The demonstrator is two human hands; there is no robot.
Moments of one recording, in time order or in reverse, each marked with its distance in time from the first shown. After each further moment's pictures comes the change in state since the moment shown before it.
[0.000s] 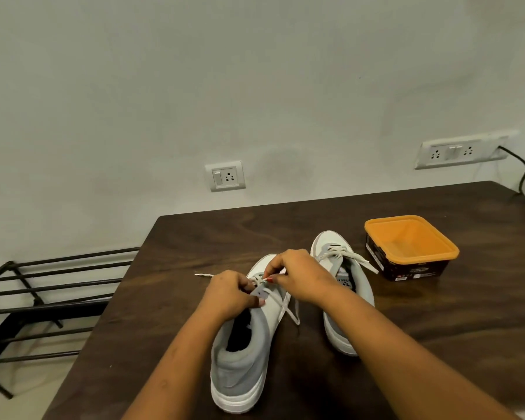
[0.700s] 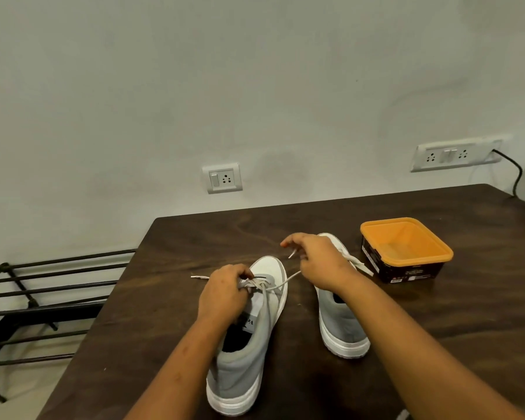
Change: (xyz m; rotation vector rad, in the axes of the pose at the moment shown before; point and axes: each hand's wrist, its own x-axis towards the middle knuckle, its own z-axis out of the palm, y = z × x) left_hand 0.005 -0.003 0.014 0.043 0.252 0.131; right_hand -0.009 0.013 -0.037 -0.015 0.148 0.012
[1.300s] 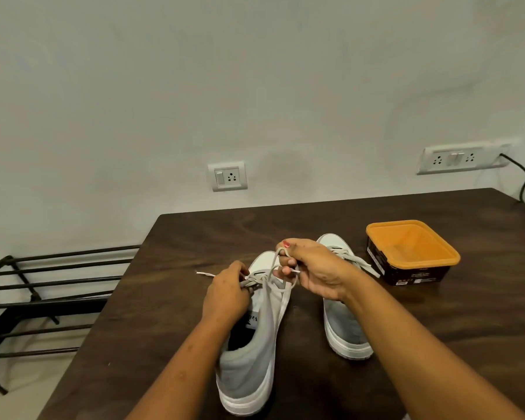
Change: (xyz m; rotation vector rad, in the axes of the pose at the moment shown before) left_hand -0.001 -0.006 0.005 -0.042 0.020 -0.111; right_hand -0.002 -0.019 0.011 1.238 -0.364 0.177
